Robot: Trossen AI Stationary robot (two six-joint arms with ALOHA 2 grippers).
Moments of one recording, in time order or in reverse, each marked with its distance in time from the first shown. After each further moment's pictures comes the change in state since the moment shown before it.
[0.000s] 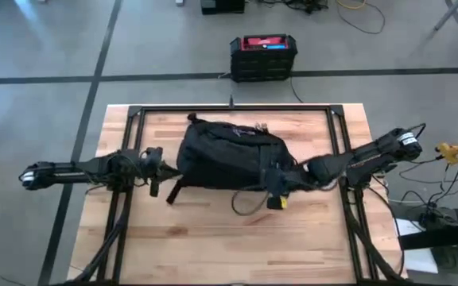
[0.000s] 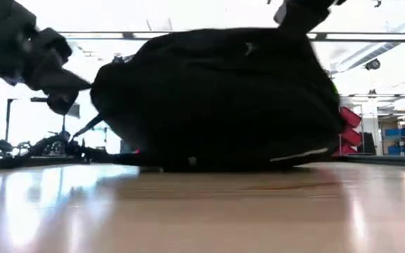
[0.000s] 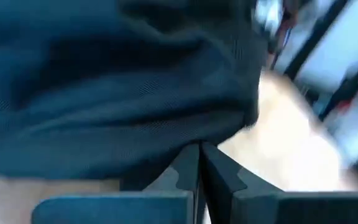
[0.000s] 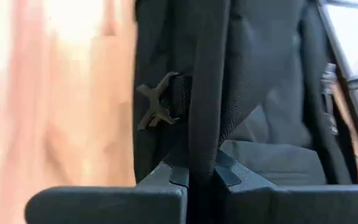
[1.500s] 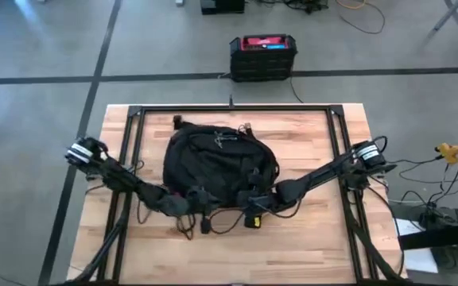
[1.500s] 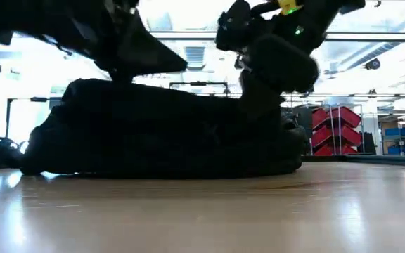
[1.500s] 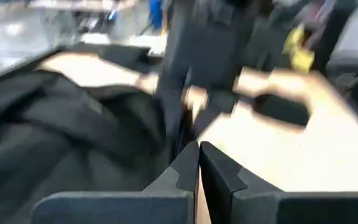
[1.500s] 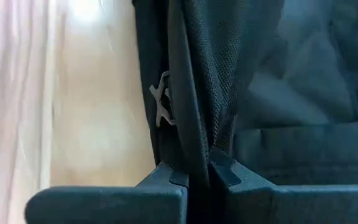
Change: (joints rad) left arm -0.577 1.364 0.573 0.630 -0.728 0.175; right arm -0.017 0.382 -0.018 0.349 -0.055 0.025
